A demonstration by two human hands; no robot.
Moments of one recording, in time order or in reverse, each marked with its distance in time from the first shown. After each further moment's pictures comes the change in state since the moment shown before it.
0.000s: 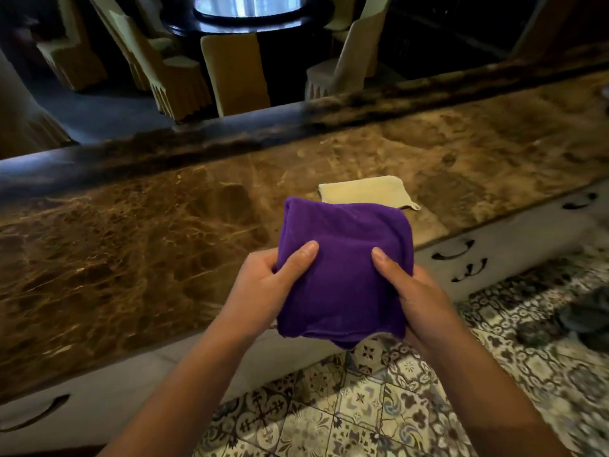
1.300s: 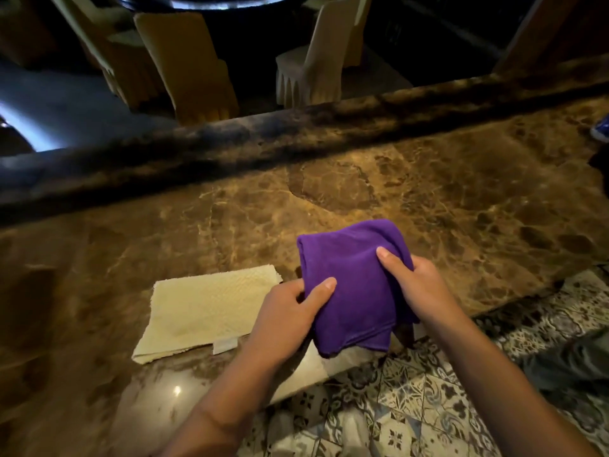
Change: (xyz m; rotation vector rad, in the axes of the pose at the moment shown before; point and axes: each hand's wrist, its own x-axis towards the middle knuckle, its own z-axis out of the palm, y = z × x) left_hand 0.288 -0.028 0.281 0.168 0.030 -0.150; right_hand 0.317 -0.143 -0.278 -0.504 0.144 -0.110
